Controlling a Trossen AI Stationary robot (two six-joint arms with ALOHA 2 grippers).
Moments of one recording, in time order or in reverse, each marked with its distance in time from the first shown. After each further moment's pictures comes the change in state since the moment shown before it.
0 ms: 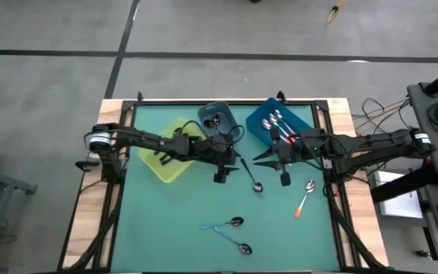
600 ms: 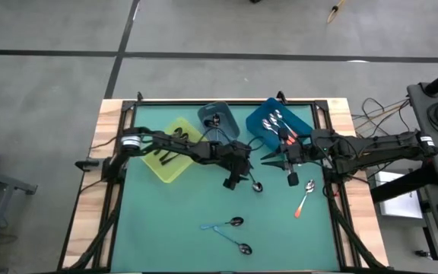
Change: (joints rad) left arm 0.006 0.316 0.252 -0.037 0.179 0.176; right arm 0.000 -0.128 -0.084 -0.010 0.003 -0.009
